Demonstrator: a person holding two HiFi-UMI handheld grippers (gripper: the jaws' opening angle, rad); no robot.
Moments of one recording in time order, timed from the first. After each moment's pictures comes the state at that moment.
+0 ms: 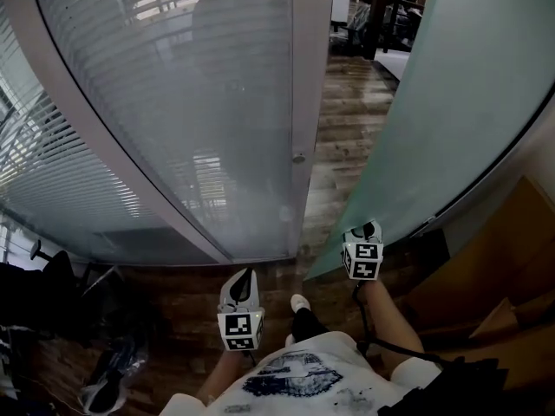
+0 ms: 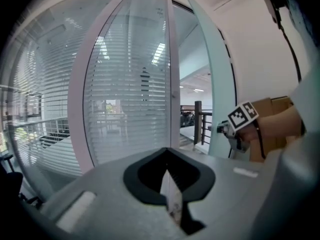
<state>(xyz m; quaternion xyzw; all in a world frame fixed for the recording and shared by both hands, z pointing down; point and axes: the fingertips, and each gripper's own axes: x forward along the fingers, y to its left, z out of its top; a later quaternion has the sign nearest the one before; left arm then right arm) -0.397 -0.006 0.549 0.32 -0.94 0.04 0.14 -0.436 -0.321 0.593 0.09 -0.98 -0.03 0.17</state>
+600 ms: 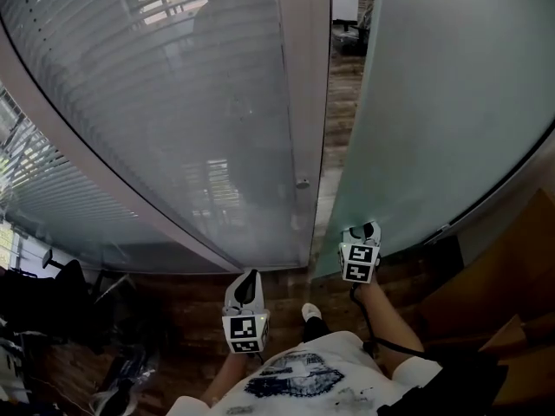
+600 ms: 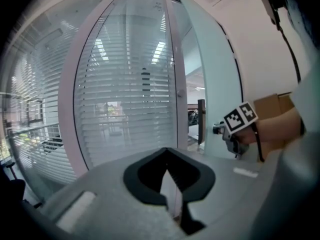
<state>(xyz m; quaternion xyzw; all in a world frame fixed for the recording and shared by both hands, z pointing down) -0.448 -0.026 0.549 0.30 -0.94 0.06 0.13 -0.500 -0.328 0.596 0.12 -0.98 -0.03 0.15</state>
